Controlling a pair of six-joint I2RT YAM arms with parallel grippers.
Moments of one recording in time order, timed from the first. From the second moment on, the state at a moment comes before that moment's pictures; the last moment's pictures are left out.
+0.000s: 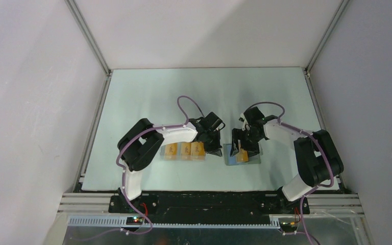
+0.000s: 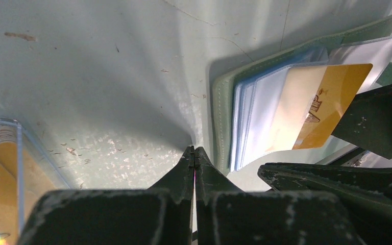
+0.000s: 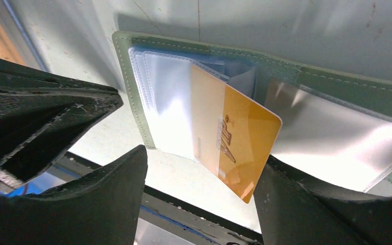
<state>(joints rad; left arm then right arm) -0.86 1.96 1.23 -0.38 0.23 -0.93 0.39 1.58 0.87 -0.61 -0.37 0.39</state>
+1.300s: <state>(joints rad) -0.86 1.94 1.22 -0.38 0.22 -0.90 0.54 1.57 0.94 -0.66 -0.32 0.39</state>
